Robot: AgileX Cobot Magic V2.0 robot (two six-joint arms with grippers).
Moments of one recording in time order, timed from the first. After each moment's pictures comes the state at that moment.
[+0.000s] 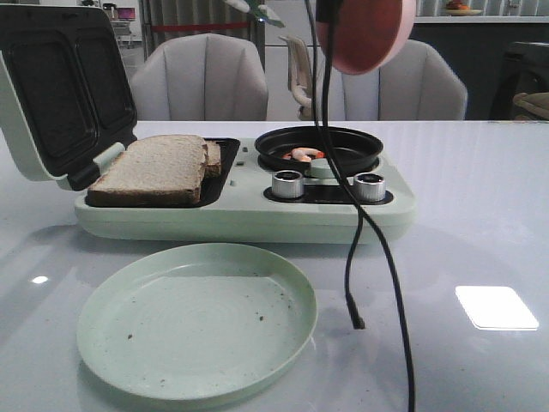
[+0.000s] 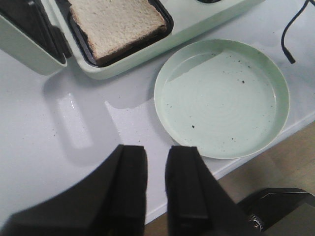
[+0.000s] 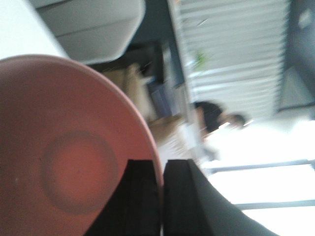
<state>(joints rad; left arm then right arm) -0.68 0.83 -0.79 0.18 0.83 -0.15 0.64 2.13 -1.98 -1.48 1.17 0.31</state>
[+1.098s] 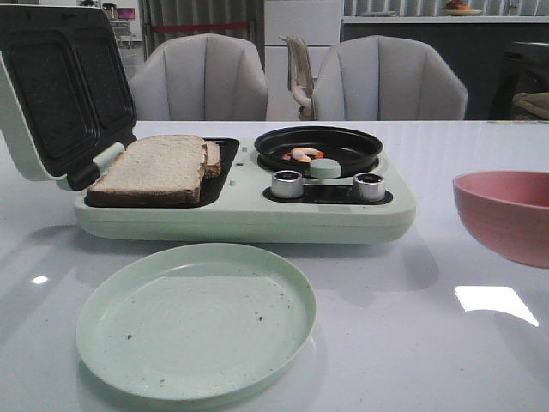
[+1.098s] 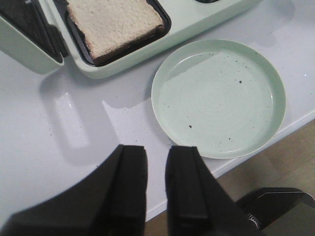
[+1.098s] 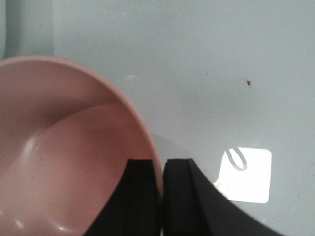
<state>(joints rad) -0.68 0.83 -0.79 0.17 0.83 -0.15 -0.18 1.54 -0.97 0.28 0.75 -0.22</state>
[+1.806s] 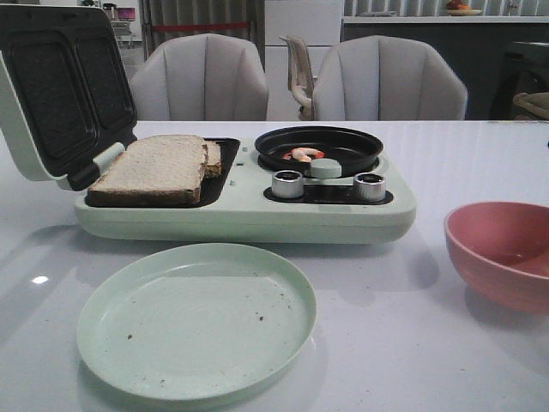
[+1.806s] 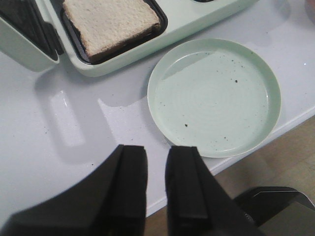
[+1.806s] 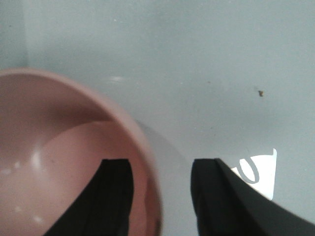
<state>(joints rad) -0.68 0.83 -0.79 0.15 0.84 -0.15 -0.19 1.61 -0.96 0.32 0.69 -0.28</state>
